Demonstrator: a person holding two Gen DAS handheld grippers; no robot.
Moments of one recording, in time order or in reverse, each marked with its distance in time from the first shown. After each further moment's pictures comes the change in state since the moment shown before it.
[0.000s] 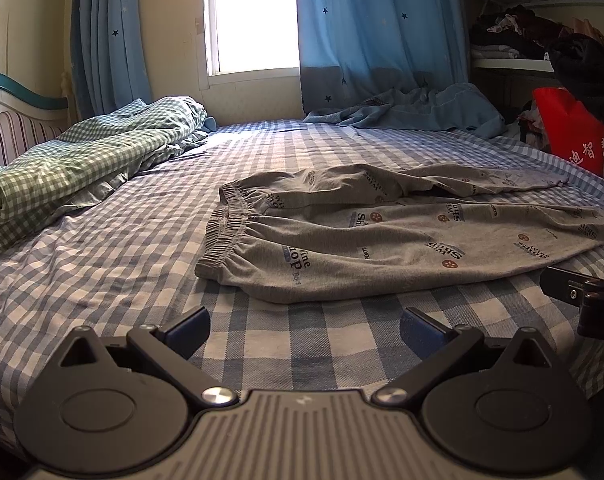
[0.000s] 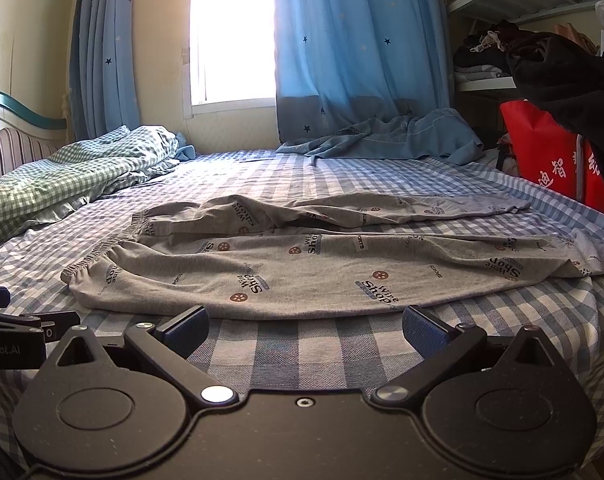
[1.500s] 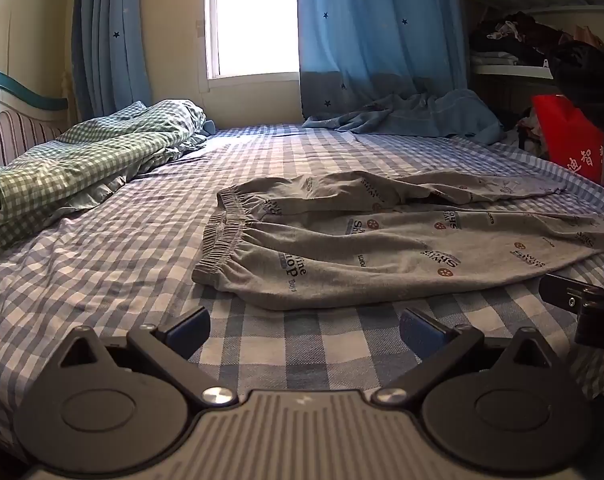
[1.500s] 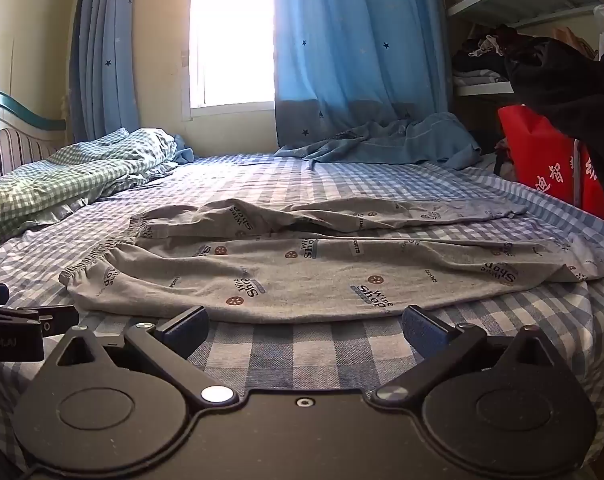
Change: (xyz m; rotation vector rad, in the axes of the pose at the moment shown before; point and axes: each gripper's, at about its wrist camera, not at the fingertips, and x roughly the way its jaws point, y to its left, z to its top) left arm -0.004 -0.002 0.002 -0.009 -0.013 -0.006; right arm -0.003 -0.001 0.000 -0.007 -0.017 -0.006
